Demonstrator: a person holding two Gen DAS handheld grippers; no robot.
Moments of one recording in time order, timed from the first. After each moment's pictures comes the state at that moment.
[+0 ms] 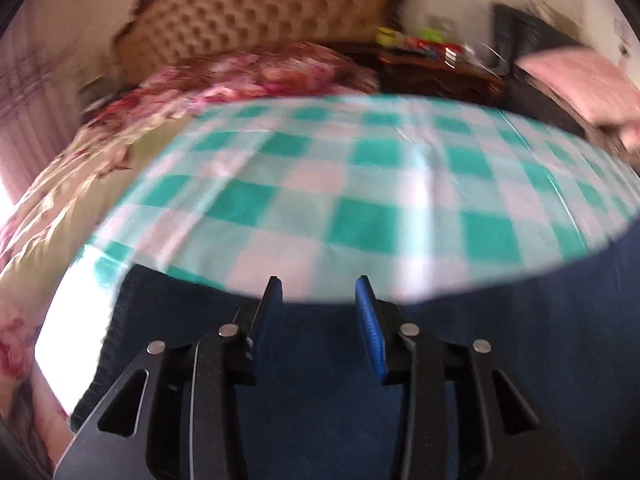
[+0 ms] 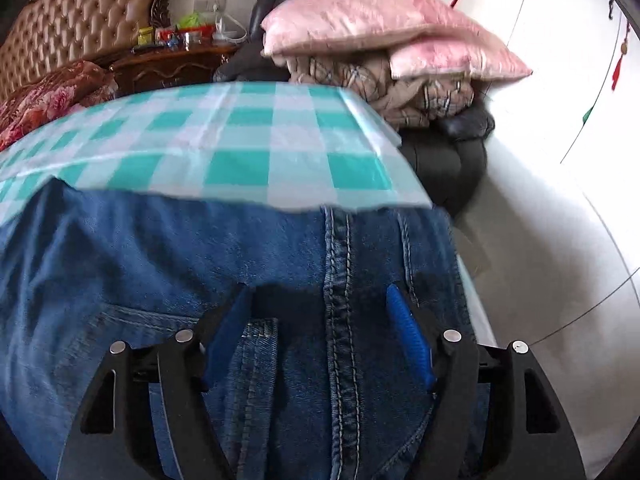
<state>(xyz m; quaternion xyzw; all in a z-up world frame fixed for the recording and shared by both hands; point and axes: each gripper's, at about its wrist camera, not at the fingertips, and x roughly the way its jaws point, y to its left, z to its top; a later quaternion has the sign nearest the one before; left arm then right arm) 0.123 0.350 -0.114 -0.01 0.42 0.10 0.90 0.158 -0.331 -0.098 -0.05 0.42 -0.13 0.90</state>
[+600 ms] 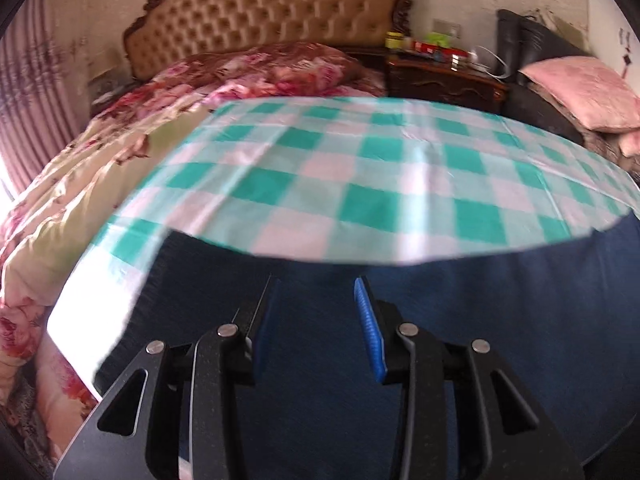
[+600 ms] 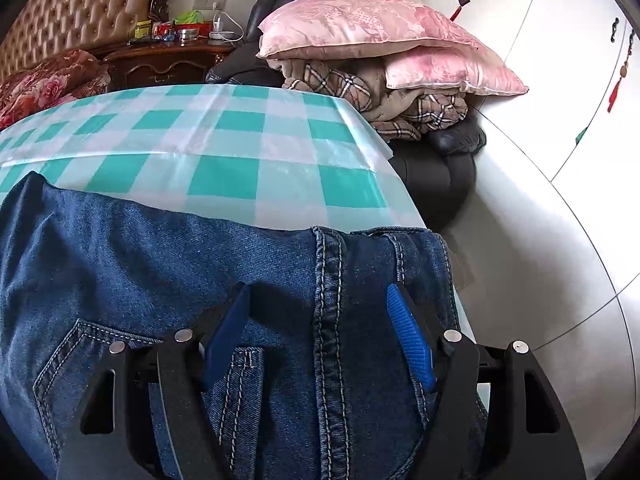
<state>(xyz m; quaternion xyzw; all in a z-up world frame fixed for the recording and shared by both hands) 0.081 0.345 -0.093 -0.02 0.41 0.11 0.90 0.174 -0.336 -0.110 -0.08 0.42 -0.15 0.89</state>
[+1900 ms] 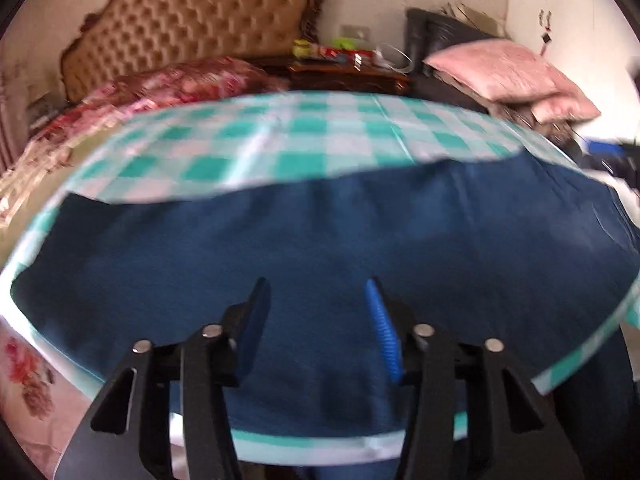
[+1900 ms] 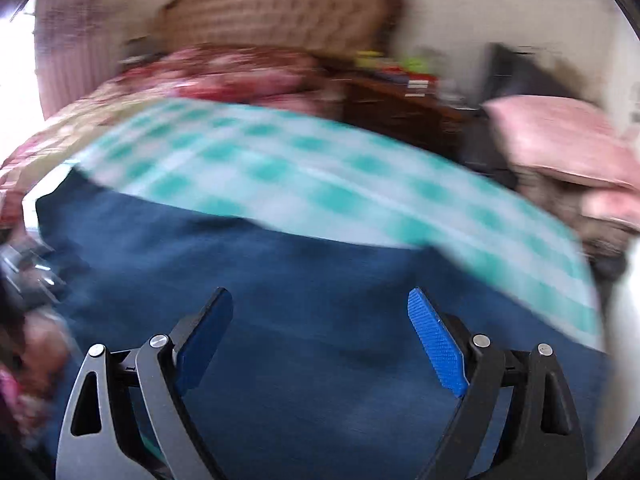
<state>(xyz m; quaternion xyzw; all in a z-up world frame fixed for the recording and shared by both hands) 0.019 0.227 -0.118 -0.02 0.39 -0.02 0.92 0.131 -0.019 -0.053 -0.13 0.39 0.21 0.89</state>
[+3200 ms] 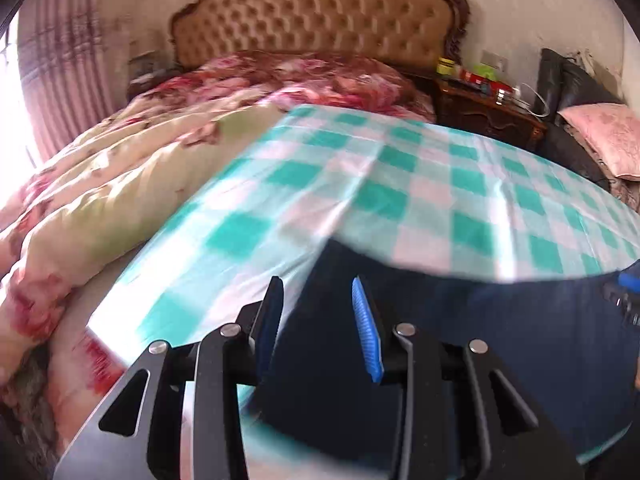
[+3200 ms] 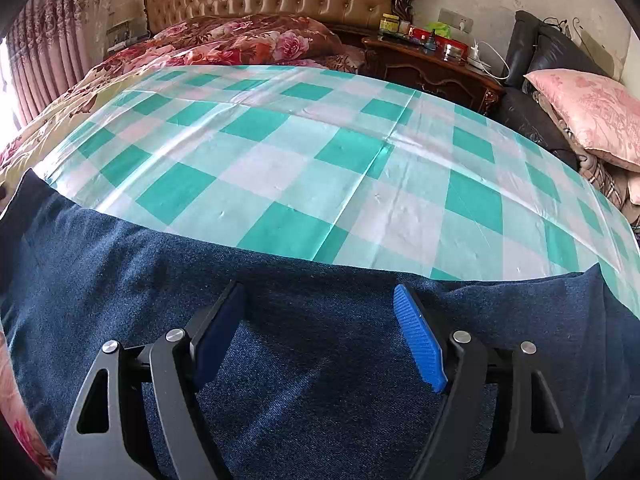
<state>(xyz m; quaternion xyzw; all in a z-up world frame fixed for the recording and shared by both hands) 0.030 0.458 -0.077 -0.06 0.38 0.19 0.90 0.200 0.088 -0.136 -0.12 0.43 0.16 0.88</state>
